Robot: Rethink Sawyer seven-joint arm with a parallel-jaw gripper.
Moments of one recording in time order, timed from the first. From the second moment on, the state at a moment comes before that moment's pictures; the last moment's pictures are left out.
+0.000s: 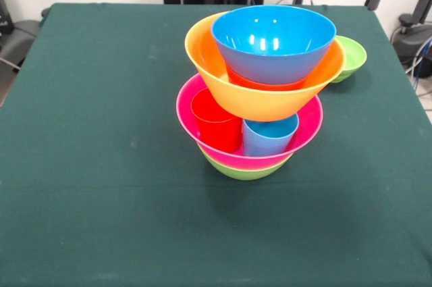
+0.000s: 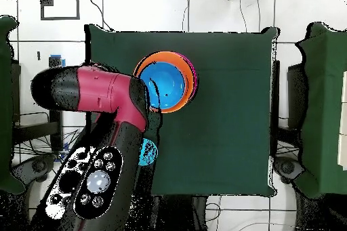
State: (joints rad) arm 0.33 -0.54 -0.45 1.32 0.35 0.70 2.25
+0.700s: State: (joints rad) arm 0.33 -0.50 -0.44 1.35 0.35 0.64 2.25
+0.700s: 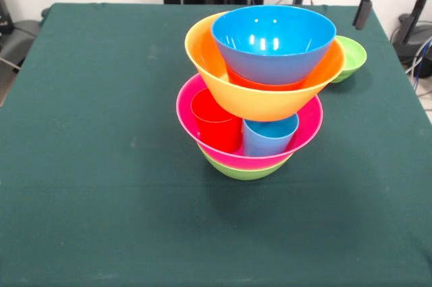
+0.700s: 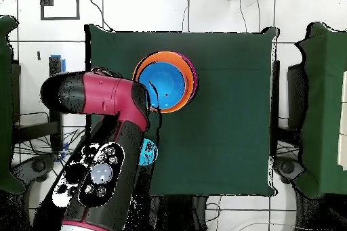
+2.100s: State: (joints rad) arm 0.34 -0.42 -0.42 1.47 0.34 0.55 2.25
